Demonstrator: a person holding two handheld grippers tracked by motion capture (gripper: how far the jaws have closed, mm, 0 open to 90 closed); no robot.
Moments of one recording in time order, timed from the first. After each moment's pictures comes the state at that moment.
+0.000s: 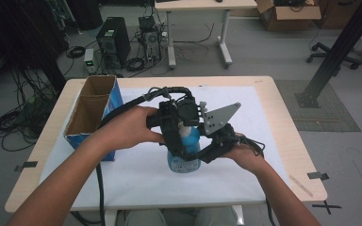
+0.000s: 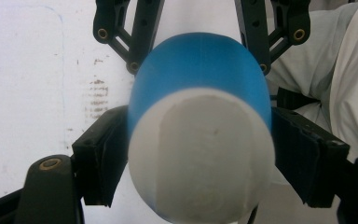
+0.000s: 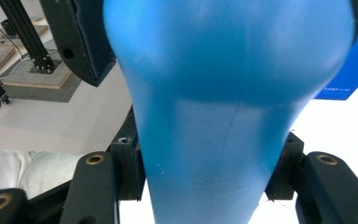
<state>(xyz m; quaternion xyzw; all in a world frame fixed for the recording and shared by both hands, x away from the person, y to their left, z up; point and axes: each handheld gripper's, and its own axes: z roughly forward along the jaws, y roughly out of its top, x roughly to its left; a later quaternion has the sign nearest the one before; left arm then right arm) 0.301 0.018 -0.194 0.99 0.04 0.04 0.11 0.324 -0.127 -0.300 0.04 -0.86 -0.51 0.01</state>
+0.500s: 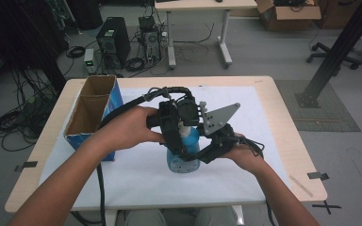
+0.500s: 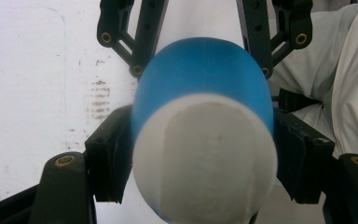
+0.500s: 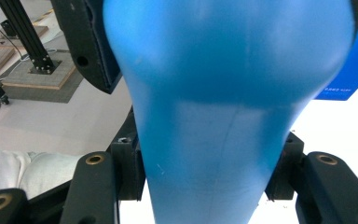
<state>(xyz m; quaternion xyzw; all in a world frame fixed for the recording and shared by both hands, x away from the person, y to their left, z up) 0.301 0.019 -0.195 0.99 0.04 0.04 0.11 0.323 -0.126 -0.301 0.03 -0.86 -0.51 0.01</state>
